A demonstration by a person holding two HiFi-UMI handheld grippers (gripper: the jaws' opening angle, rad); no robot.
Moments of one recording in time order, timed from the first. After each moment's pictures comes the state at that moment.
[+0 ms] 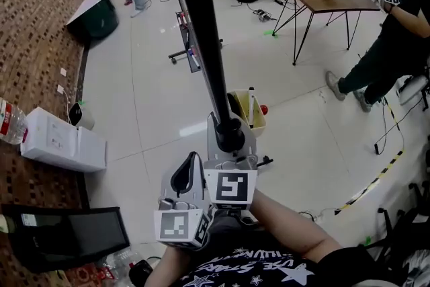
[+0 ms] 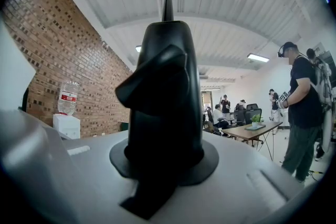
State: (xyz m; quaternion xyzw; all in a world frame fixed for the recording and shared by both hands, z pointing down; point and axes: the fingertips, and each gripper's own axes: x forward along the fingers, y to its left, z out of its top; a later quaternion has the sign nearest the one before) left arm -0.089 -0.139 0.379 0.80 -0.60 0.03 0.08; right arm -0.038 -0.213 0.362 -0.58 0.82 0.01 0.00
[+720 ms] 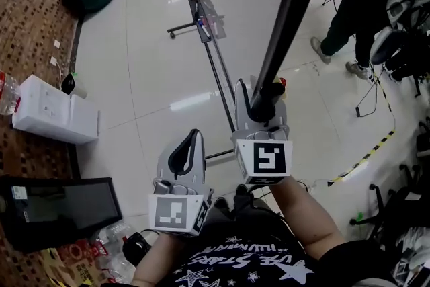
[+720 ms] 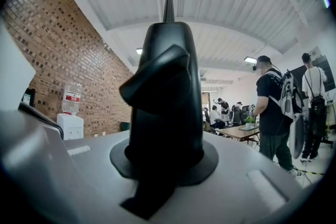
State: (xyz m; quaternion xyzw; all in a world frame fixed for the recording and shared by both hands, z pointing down) left arm -0.101 -0.058 0.365 0.82 -0.57 0.02 0.08; right arm 0.000 -0.148 0.352 -0.59 0.81 0.04 0.02
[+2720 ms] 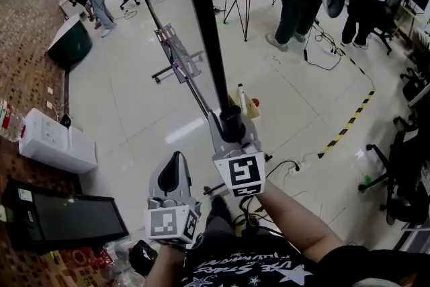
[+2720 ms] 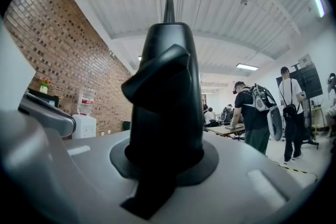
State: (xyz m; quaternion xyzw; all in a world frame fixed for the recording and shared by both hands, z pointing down) left arm -0.021 0.149 0.360 0.84 -0.54 0.04 0.05; right arm 0.077 0.078 0.359 -0.60 0.80 0.03 0.02
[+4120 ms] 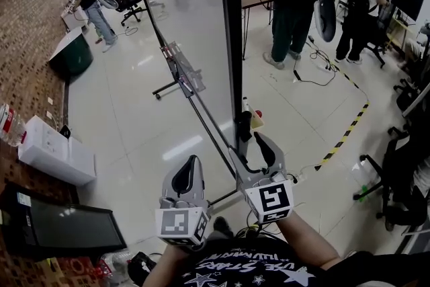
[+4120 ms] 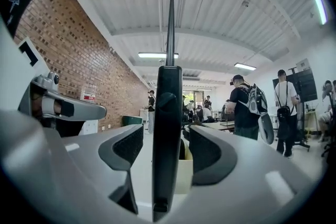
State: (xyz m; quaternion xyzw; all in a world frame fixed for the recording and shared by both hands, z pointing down) left arm -0.007 0.157 0.351 0.87 -0.49 0.01 0.04; right arm 0.105 0.147 0.365 -0.61 0.79 0.02 -0.01
